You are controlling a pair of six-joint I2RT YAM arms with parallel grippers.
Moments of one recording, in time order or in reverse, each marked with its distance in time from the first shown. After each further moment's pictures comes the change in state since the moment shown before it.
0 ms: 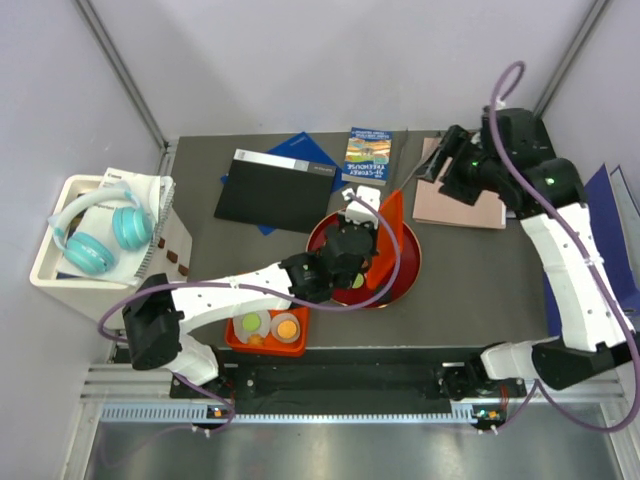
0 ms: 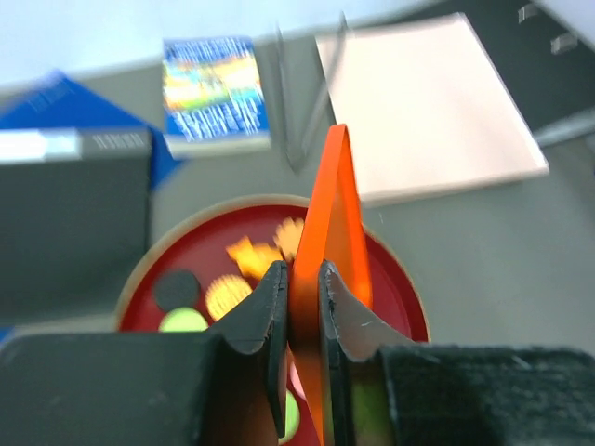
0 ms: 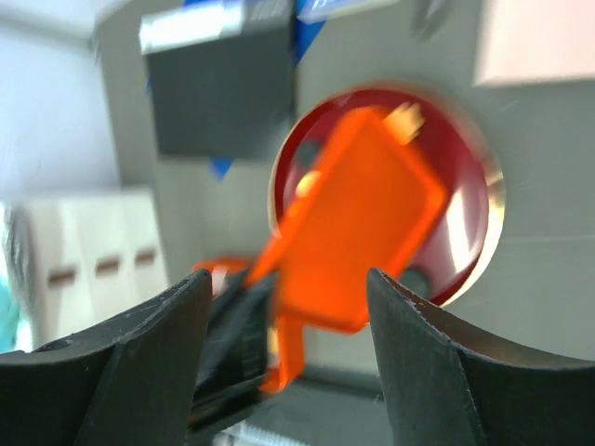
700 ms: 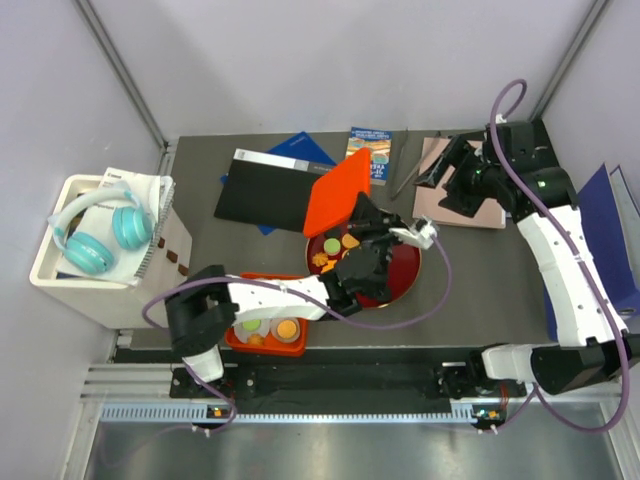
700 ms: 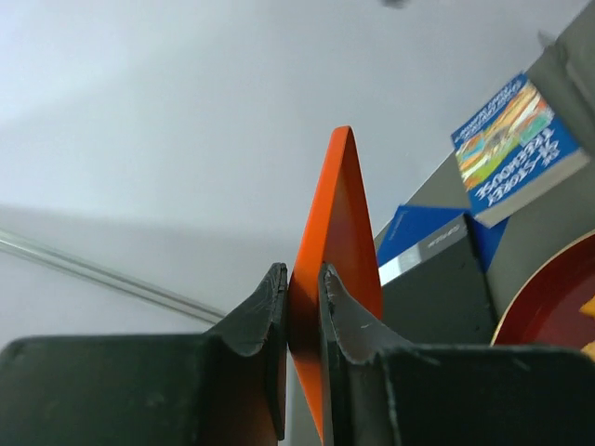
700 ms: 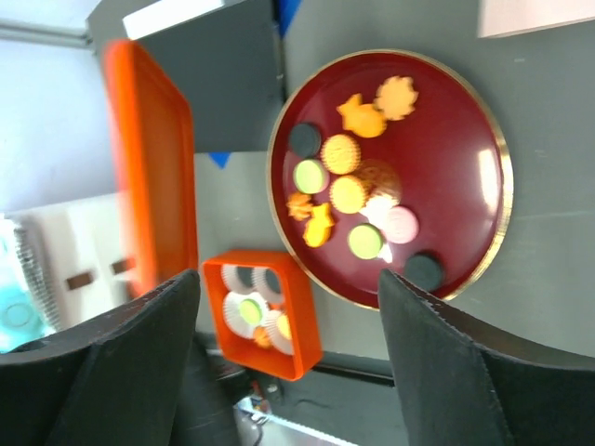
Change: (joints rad) left arm -0.070 0.201 0.046 0.705 -0.291 1.471; right arm -0.151 -0.072 -0.203 0.074 -0.111 0.038
